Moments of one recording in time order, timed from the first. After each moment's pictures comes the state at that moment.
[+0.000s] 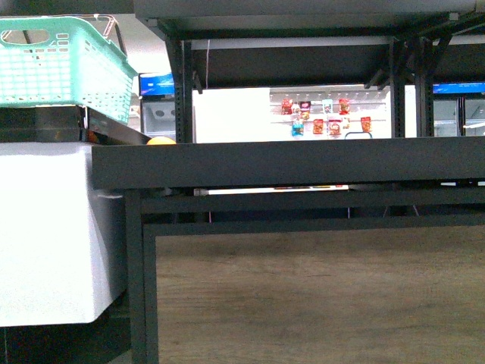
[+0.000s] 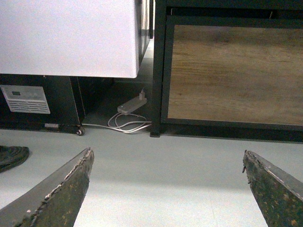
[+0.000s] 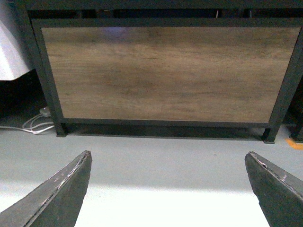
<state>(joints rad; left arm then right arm) 0.00 0.00 0.01 0.00 0.00 0.00 0.00 0.00 0.02 0.00 0.00 0.00</state>
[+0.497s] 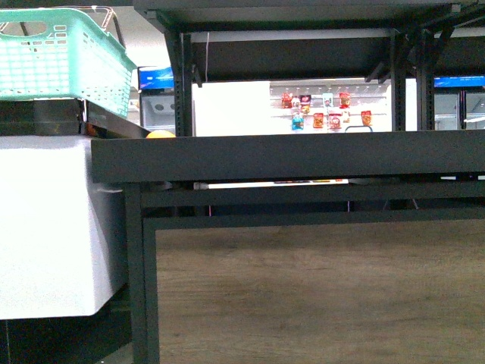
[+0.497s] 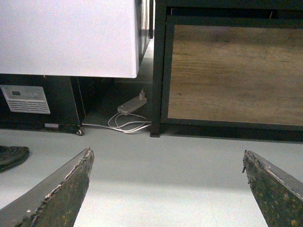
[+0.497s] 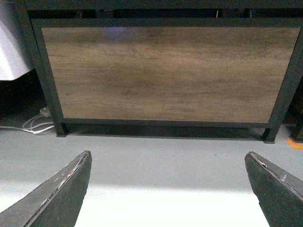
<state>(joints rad) 0.00 0.00 0.01 0.00 0.00 0.00 0.00 0.00 0.02 0.00 0.00 0.00</state>
